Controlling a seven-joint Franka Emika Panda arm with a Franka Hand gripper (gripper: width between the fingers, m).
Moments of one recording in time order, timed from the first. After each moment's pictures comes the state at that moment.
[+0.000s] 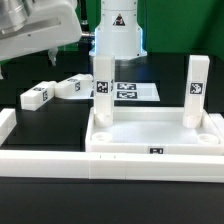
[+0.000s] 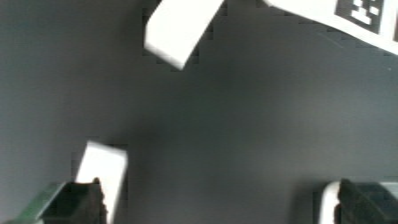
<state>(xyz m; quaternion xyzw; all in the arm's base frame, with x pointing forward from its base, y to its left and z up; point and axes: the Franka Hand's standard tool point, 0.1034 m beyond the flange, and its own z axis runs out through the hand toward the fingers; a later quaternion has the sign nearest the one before) 0.481 -0.184 0.094 -0.95 -0.05 0.30 0.08</state>
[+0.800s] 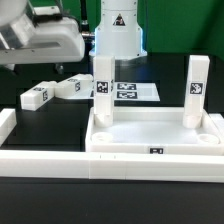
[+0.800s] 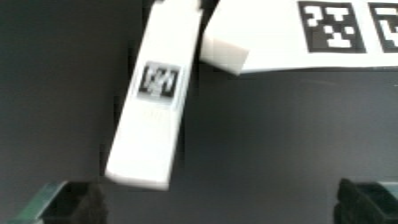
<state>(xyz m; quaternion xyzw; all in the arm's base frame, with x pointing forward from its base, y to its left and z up) 0.442 -0.174 0.077 -0.94 0.07 0.34 0.06</state>
